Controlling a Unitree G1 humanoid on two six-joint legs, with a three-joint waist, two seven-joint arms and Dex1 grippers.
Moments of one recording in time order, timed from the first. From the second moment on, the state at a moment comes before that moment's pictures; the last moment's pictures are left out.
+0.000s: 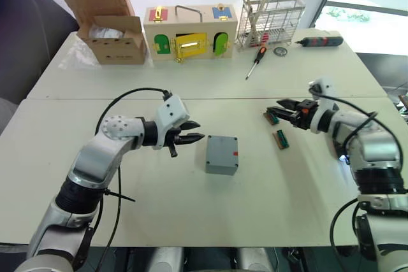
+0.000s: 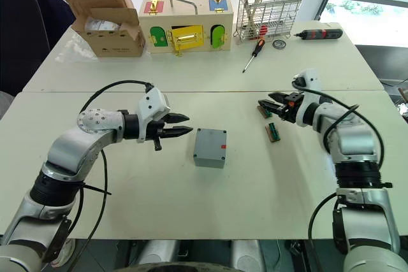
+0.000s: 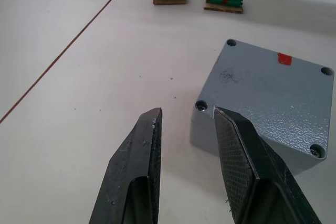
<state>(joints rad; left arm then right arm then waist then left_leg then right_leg) -0.52 0.57 -0.19 -0.31 -0.27 0.73 -0.91 -0.57 -0.65 -0.05 0.30 0.27 0.47 0.79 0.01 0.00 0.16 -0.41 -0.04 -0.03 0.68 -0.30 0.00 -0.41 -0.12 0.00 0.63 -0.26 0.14</state>
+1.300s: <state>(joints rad) -0.47 0.58 -0.24 -0.32 -0.26 0.71 -0.85 -0.68 -0.56 -0.05 0.54 0.17 0.30 0.75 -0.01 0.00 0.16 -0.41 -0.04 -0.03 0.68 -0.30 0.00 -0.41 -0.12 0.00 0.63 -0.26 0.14</state>
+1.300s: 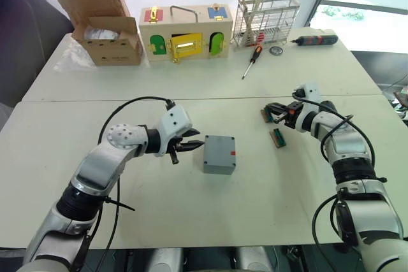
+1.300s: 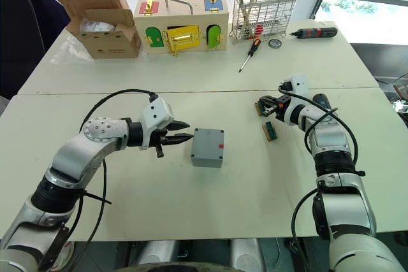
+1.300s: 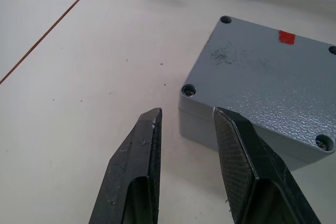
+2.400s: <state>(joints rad) -0.40 0.76 -0.18 -0.53 -0.45 0.79 -0.96 -0.37 -0.65 0.00 -0.33 0.53 0.80 0.87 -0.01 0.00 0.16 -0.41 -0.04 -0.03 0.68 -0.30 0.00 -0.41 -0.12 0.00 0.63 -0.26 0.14</state>
